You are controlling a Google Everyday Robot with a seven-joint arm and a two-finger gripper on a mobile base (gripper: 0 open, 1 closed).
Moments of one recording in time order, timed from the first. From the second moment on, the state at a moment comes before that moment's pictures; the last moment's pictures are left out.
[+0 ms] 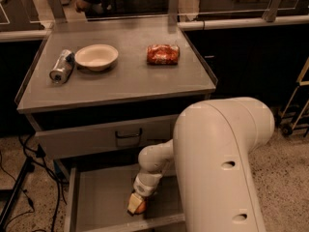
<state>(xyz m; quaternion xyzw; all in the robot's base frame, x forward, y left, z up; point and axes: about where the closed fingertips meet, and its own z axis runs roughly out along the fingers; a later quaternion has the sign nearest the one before) 0.481 0.053 0.376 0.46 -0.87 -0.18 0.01</state>
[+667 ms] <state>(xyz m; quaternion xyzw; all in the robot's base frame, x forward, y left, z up) 0.481 0.053 0.376 0.46 -0.87 -0.18 0.01</state>
